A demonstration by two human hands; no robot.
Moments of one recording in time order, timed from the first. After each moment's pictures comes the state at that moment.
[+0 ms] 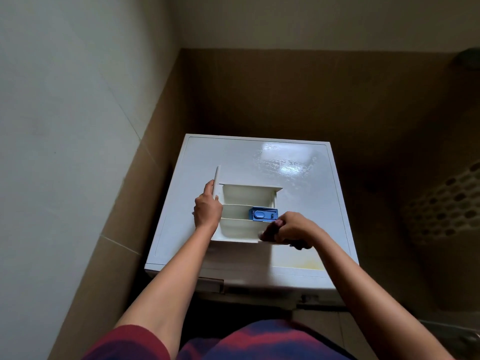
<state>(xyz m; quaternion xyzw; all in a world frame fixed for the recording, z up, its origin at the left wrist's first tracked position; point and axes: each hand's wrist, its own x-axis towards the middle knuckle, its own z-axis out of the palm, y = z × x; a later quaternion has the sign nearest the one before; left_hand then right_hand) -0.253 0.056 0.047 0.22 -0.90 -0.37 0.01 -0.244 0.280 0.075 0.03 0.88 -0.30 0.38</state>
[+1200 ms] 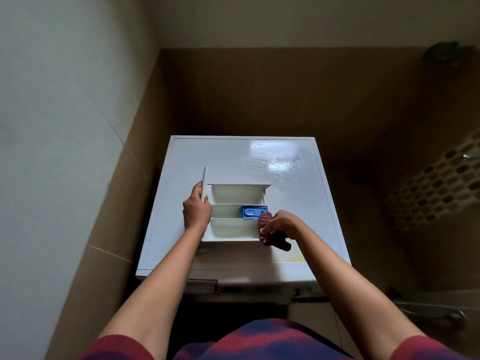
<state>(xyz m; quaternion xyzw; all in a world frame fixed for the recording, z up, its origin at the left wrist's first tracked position) -0.251 0.055 0.044 0.20 -0.89 -0.40 0.04 -0.253 0.275 0.046 0.22 0.77 -0.44 0.41</state>
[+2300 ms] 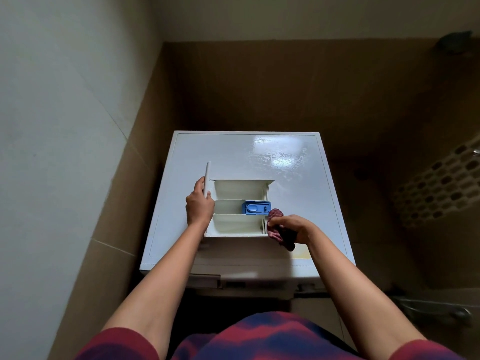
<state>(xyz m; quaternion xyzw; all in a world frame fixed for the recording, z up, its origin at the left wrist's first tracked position) -0.253 0.055 0.045 0.21 -0.89 -0.40 0.03 -0.246 0.303 0.011 0.26 0.66 -0.57 0.41</state>
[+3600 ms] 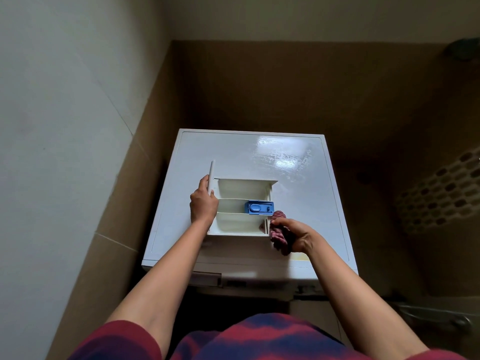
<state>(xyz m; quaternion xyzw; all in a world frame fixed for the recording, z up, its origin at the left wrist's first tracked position) -0.253 0.056 0.044 0.21 -0.90 -0.39 0.03 -0.232 0.299 0.005 0.28 0.54 -0.65 0.45</state>
